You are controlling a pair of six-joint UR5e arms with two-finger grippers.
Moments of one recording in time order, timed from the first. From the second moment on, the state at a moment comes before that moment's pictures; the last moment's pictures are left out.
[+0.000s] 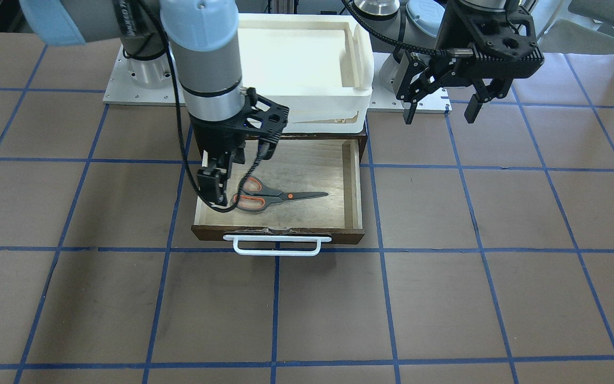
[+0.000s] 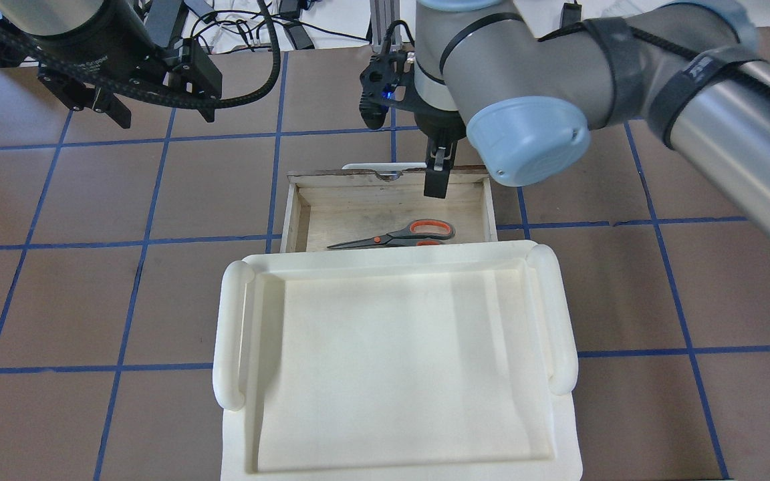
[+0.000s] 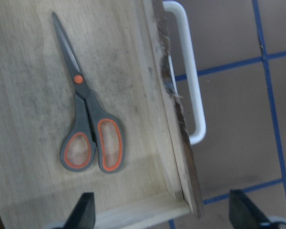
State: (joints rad) left arm -1.61 -1.53 -1.48 -1.54 1.60 -0.08; right arm 1.84 -1.41 1.55 -1.83 -1.59 -1.01
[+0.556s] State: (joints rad) left arm -1.61 -1.53 -1.48 -1.54 1.59 -0.08; right arm 1.69 -1.53 1.55 -1.73 -1.60 -0.48
